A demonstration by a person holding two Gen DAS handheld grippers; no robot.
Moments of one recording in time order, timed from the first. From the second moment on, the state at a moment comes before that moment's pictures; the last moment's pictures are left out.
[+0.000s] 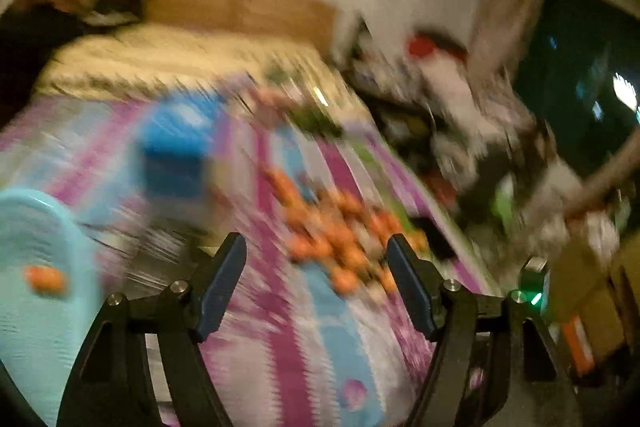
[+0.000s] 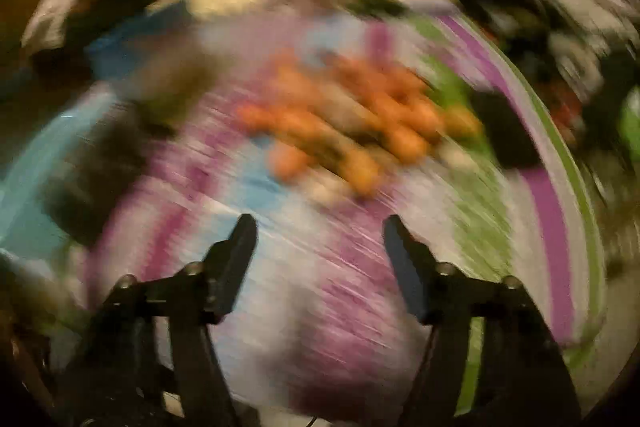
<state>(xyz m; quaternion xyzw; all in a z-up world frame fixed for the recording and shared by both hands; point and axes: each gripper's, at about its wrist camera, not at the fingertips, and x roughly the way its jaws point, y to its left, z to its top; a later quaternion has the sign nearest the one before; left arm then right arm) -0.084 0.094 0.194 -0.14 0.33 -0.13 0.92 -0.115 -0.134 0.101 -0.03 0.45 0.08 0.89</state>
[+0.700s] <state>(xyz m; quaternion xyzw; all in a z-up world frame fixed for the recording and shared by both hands) 0.029 -0.012 0.028 -0.09 0.46 -0.17 0.87 -0.095 -0.184 0.038 -0.03 0.46 0.12 0.88</state>
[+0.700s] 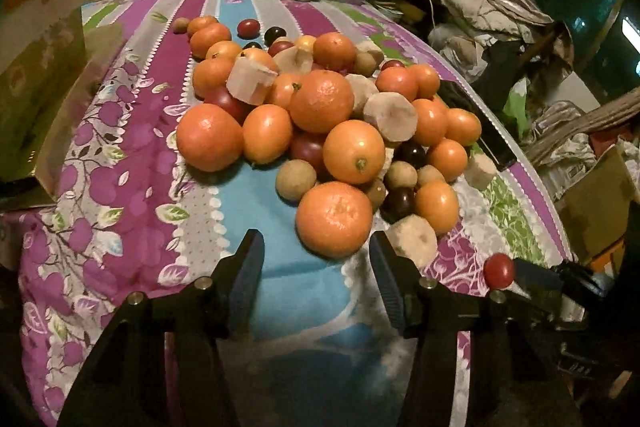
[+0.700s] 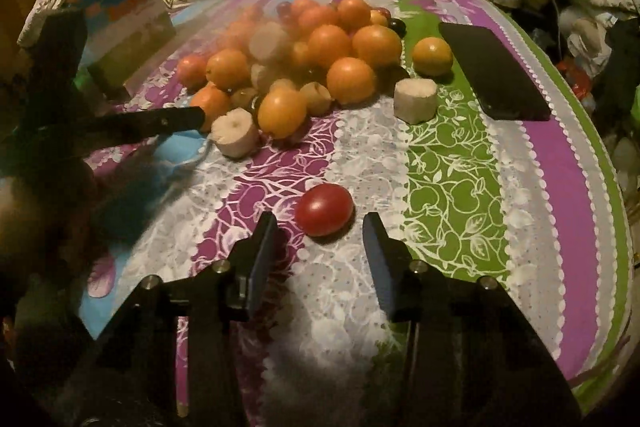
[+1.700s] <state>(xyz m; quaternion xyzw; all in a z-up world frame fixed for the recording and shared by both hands) -0.006 -0.018 0.052 -0.07 0.44 -0.09 0.89 -0.092 -0.177 0.049 -0.02 0.46 0.06 0.89</state>
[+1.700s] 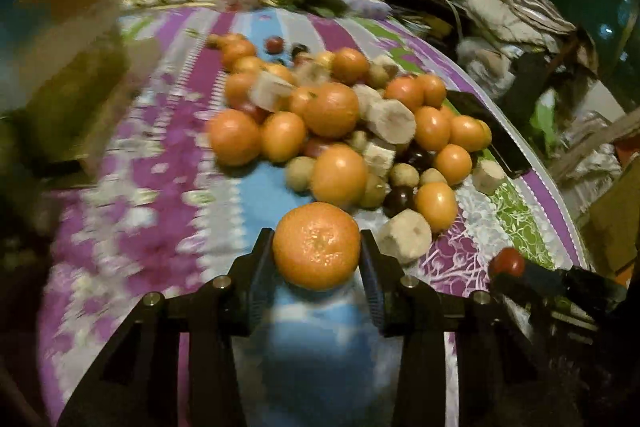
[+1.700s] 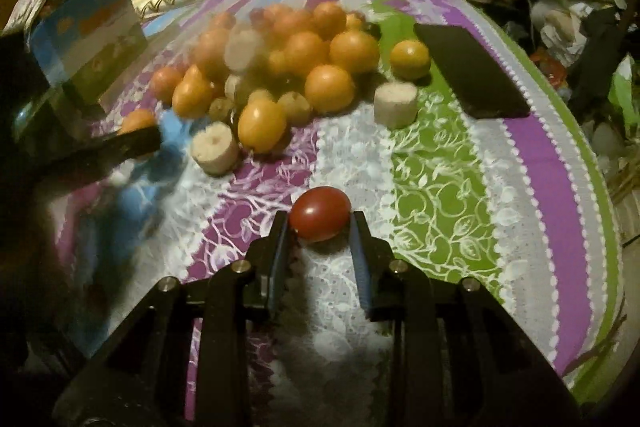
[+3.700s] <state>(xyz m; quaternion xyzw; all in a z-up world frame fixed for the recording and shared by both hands) -0.213 0.430 0.177 -0.26 0.38 0.28 0.84 -0.076 0.260 0.157 -0.13 0.49 0.40 0.76</state>
